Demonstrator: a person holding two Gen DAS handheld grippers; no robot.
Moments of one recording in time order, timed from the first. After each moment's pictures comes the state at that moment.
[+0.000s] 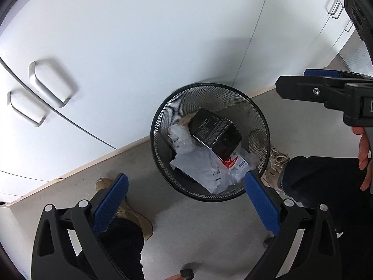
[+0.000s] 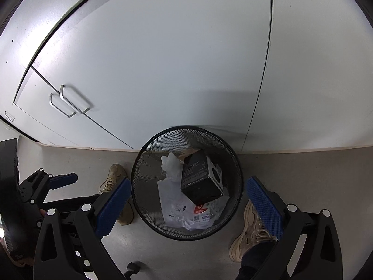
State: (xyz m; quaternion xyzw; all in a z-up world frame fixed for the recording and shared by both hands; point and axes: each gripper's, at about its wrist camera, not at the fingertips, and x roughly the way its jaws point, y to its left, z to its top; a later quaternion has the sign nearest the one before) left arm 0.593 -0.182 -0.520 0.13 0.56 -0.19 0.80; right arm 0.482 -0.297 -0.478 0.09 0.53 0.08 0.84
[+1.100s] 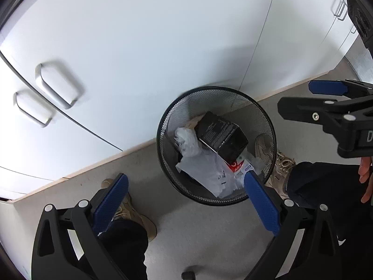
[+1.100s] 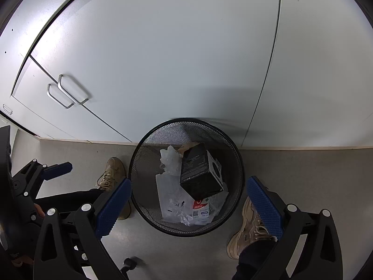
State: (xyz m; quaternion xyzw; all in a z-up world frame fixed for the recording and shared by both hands) left arm 0.594 -0.182 -0.522 0.14 0.55 -0.17 0.80; right arm 0.481 -0.288 -0.487 0.07 0.54 0.08 0.83
